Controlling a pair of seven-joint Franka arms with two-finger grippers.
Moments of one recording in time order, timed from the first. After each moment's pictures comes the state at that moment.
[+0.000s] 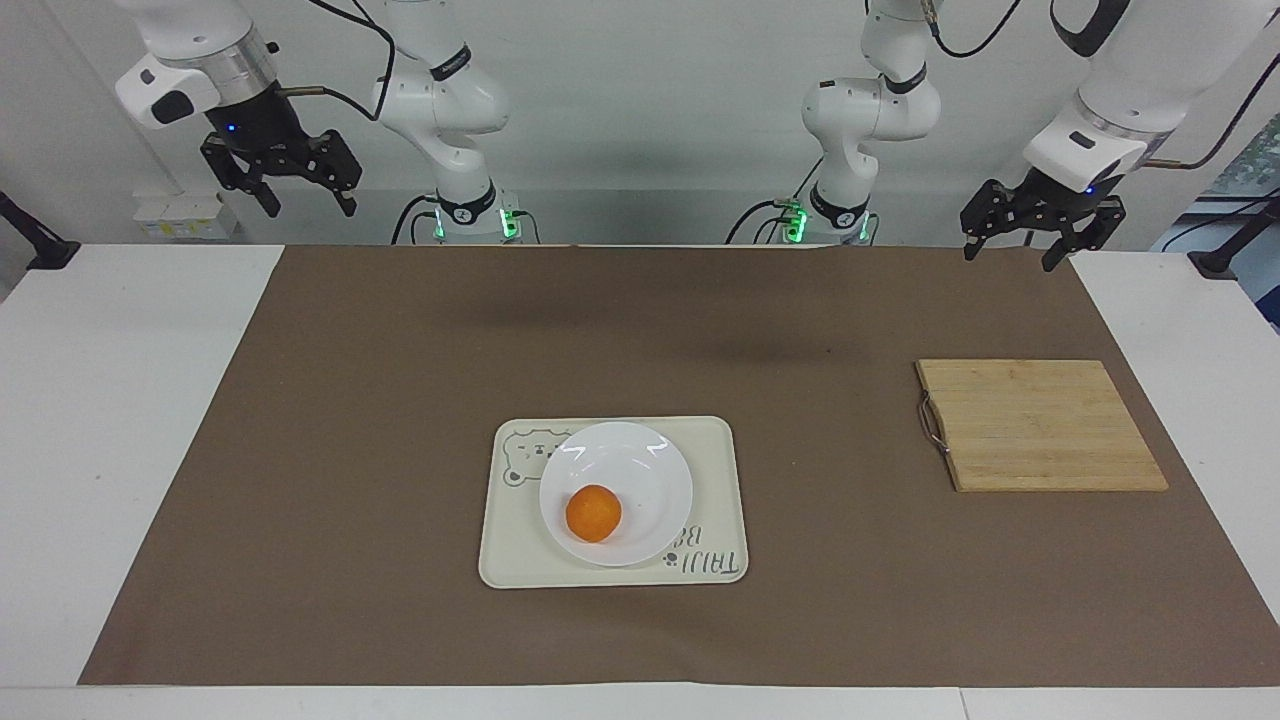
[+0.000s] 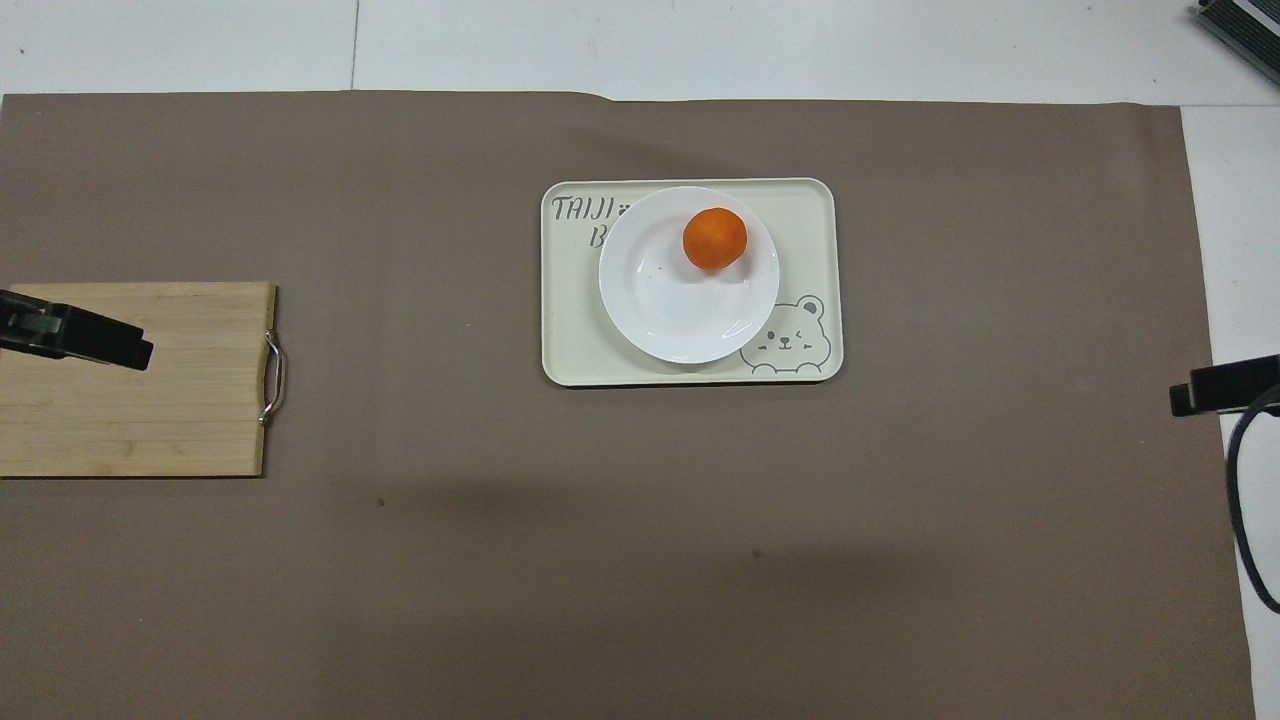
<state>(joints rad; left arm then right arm) -0.12 -0.01 0.05 -1.52 -0.02 1.47 0.17 -0.03 -0.12 -0.04 -1.60 0.03 1.43 -0.03</state>
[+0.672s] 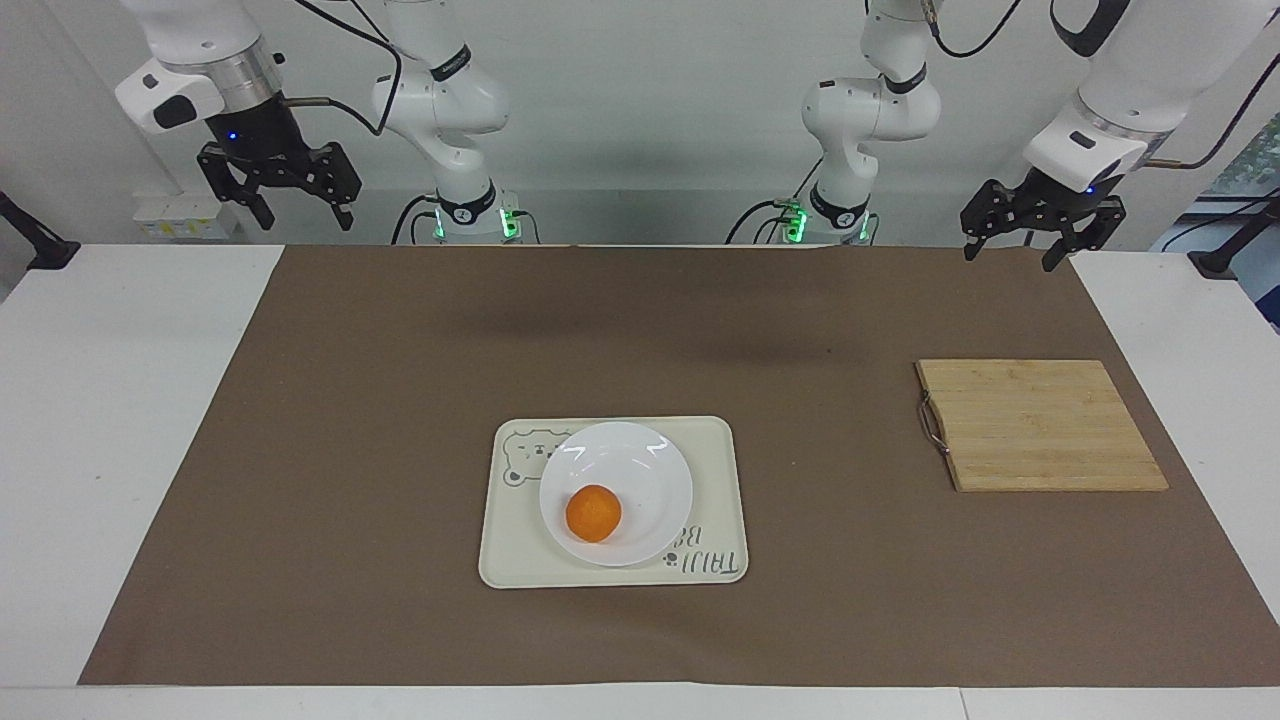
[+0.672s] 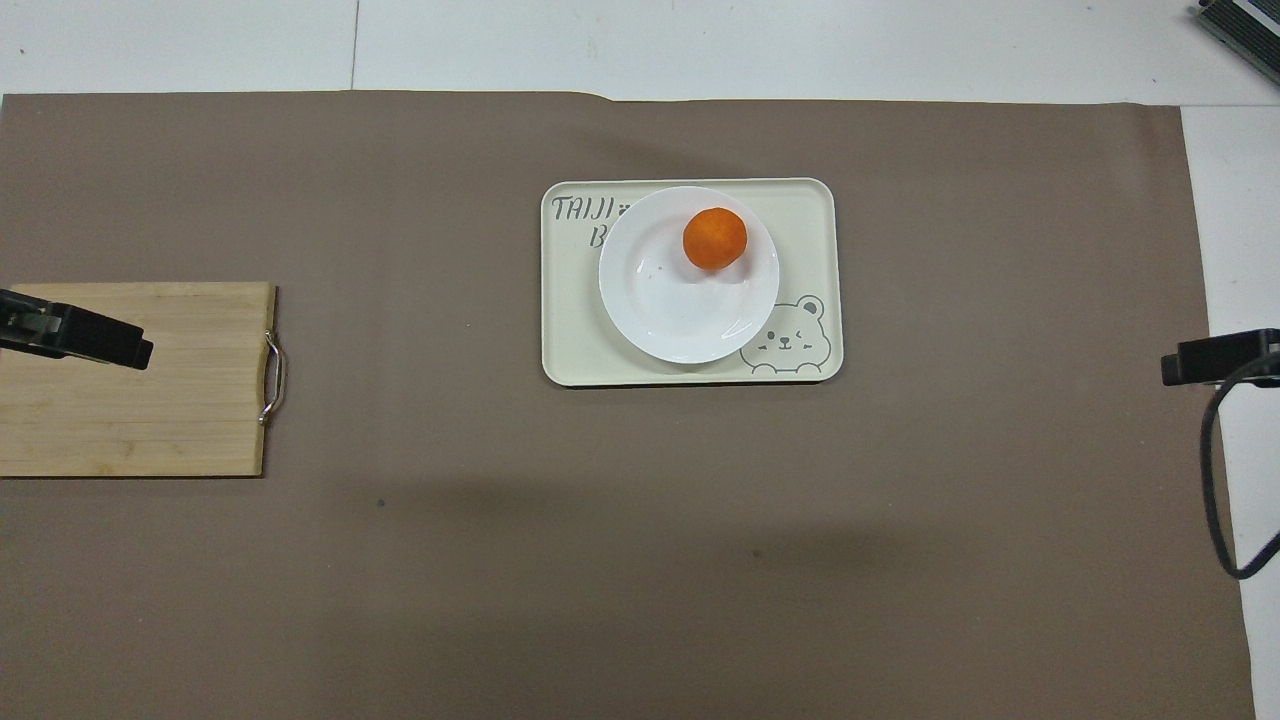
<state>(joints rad) -0.12 -0.01 0.05 -1.52 -0.02 1.47 0.17 -0.02 -0.11 -0.03 -1.61 0.00 1.53 -0.03</state>
